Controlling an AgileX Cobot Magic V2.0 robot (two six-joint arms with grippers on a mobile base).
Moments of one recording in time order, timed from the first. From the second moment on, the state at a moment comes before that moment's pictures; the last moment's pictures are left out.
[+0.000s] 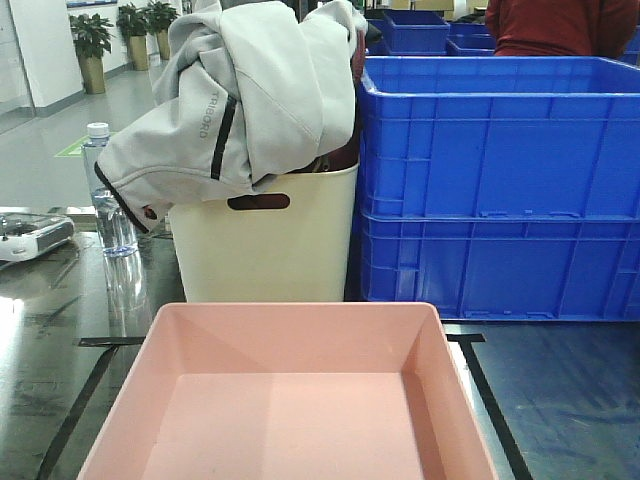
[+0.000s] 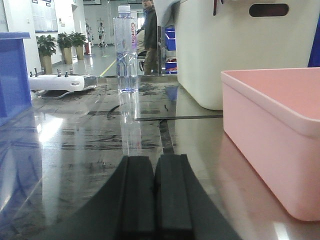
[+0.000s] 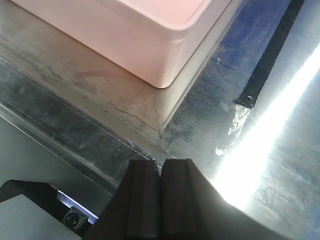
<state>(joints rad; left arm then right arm) -0.02 -0.01 0.03 0.05 0.03 -0.06 0.77 0.68 -0.68 -0.23 0.91 0.23</state>
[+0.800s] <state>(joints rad) -0.02 -0.01 0.03 0.05 0.03 -0.07 0.40 0.45 -0.68 -0.07 0.89 0.05</state>
